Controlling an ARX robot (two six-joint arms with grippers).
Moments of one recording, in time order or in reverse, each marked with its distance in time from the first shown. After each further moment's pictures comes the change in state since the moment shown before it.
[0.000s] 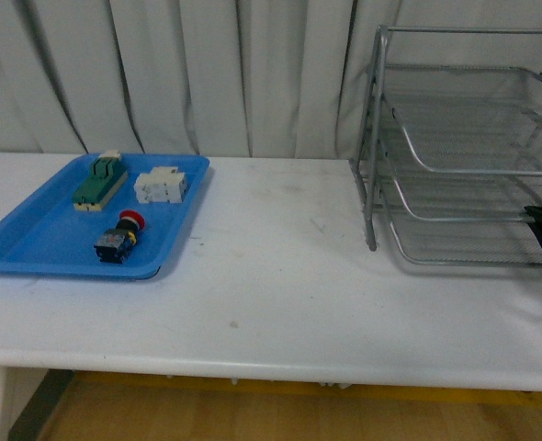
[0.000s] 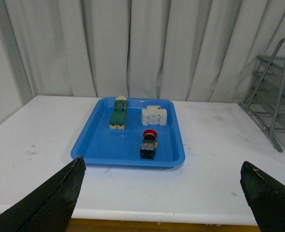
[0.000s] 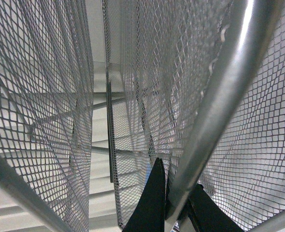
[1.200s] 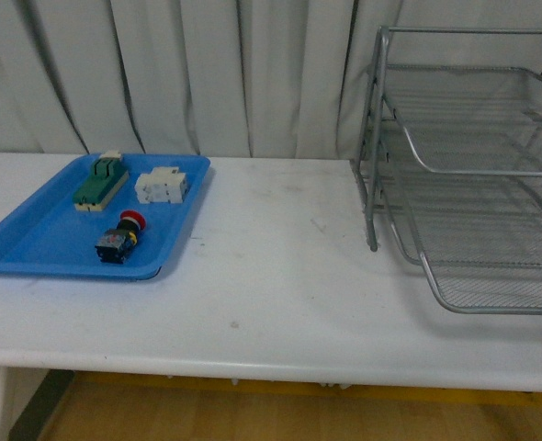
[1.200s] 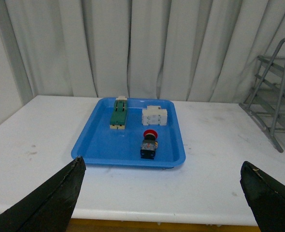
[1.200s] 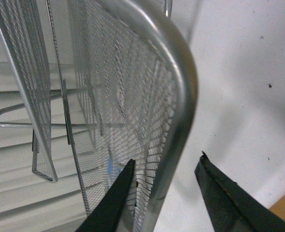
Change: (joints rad) left arm 0.000 0.000 0.000 0.000 0.000 0.000; right arm -0.101 -0.259 -0.513 0.009 0.009 -0.134
